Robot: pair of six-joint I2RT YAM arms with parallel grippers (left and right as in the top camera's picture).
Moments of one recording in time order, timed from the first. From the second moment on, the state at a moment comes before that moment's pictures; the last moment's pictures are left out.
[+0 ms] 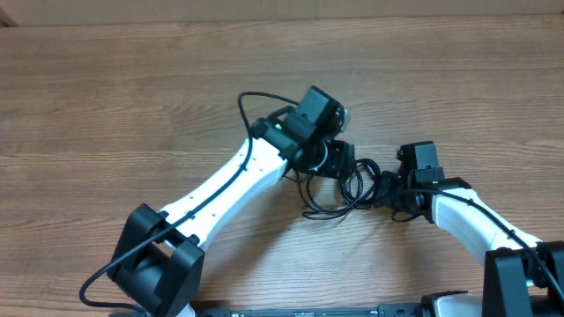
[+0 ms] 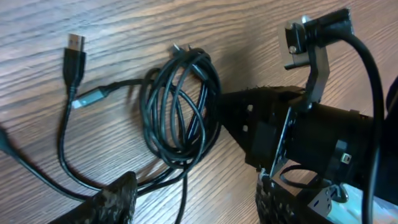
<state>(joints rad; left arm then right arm) -0.69 1.80 1.43 -0.70 0.39 -0.49 0.13 1.50 0.62 -0.38 -0.17 0.54</state>
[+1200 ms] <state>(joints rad) -0.82 2.05 1.43 -0.52 0.38 -0.53 -0.10 1.34 0.93 -0.81 0.01 0.62</state>
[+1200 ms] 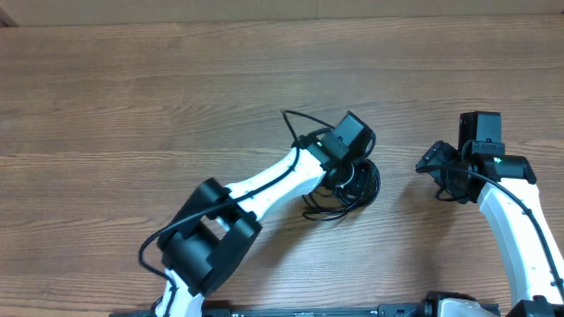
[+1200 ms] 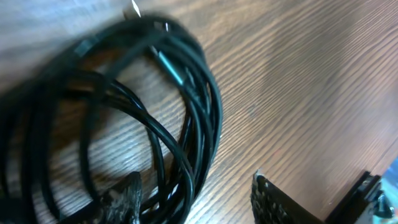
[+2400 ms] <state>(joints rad) -0.39 1.99 1.51 -0.93 1.20 -0.06 -0.10 1.41 0.93 -0.78 -0.36 0.37</state>
